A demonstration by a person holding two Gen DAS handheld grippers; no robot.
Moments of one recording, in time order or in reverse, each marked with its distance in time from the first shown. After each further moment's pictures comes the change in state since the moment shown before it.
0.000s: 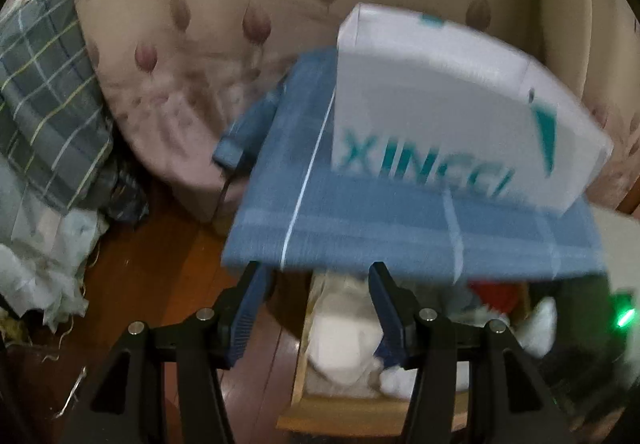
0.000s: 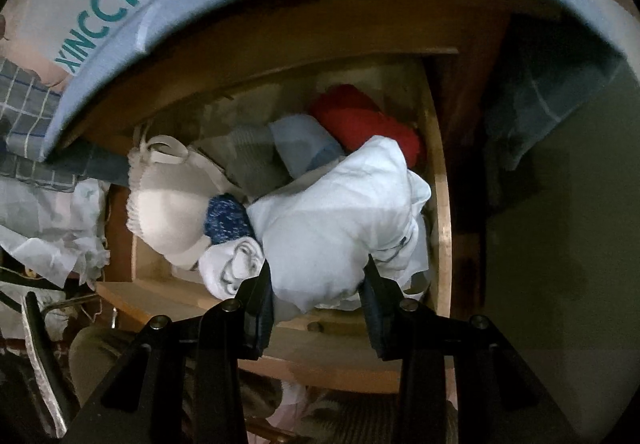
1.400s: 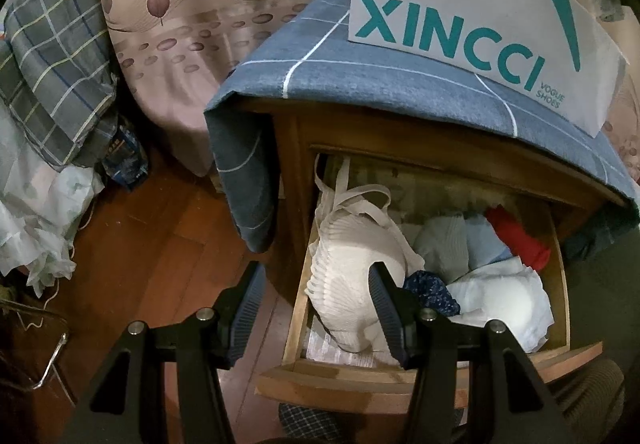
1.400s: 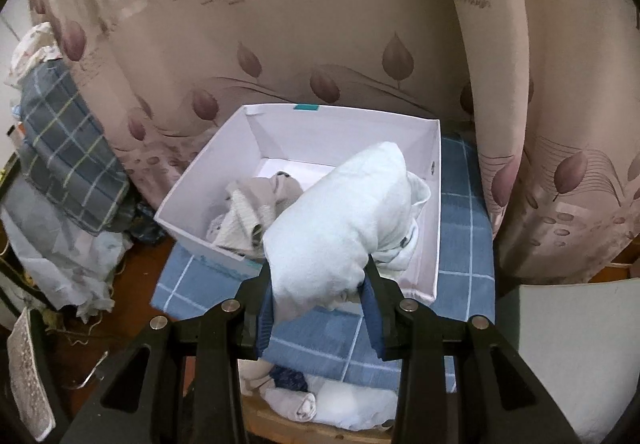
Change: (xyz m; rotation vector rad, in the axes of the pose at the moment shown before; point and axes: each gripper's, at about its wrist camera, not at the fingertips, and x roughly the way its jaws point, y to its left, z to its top) left arm 0.047 0.001 -0.085 -0.046 0.021 0.004; right arm -0.183 0.131 0.153 -0.245 -0.361 -0.090
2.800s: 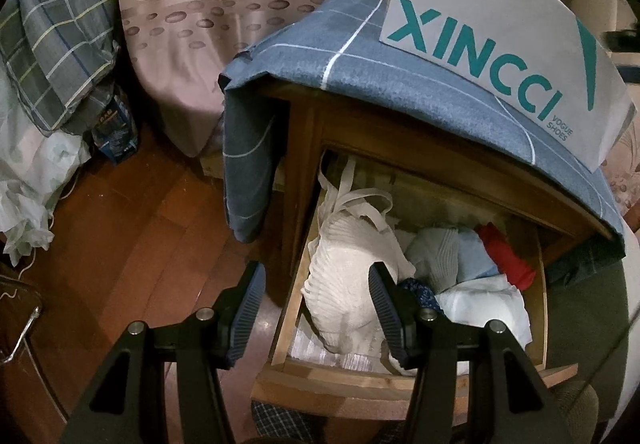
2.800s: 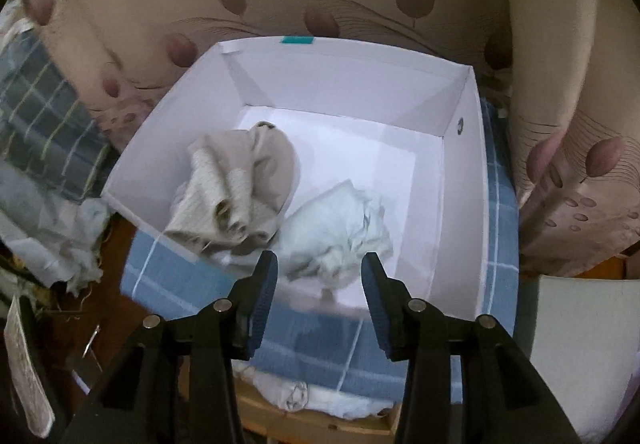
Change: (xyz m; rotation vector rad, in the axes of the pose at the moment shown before) left arm 0.006 0.021 0.004 -0.118 0.024 -0.073; right arm 0.042 -0.003 -0.005 -0.025 0.151 0.024
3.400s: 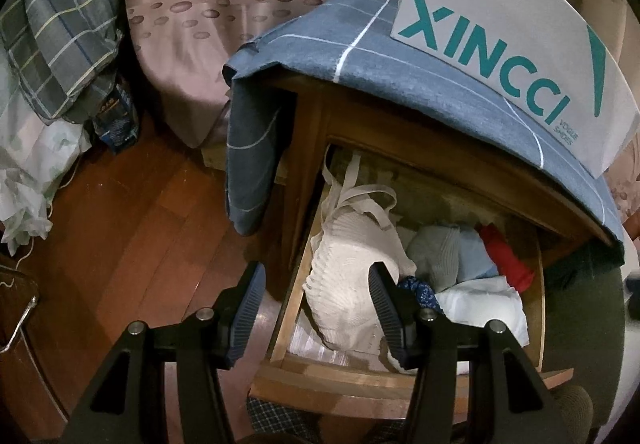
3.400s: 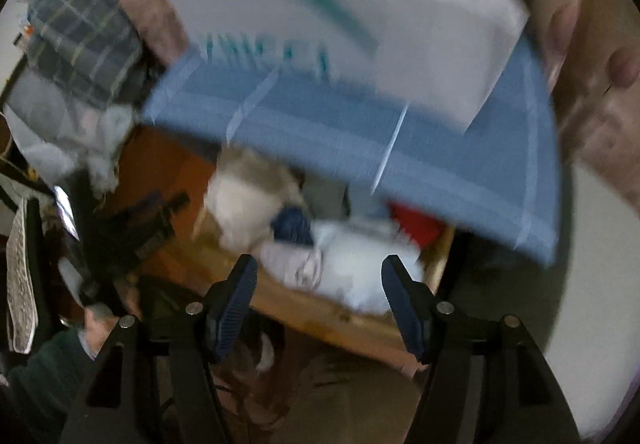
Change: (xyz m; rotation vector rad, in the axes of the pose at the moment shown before) left arm 0.002 0.005 -0.001 -0.034 0.020 -0.006; right arm 0.047 0.017 -0.147 -0.091 0.307 0.076
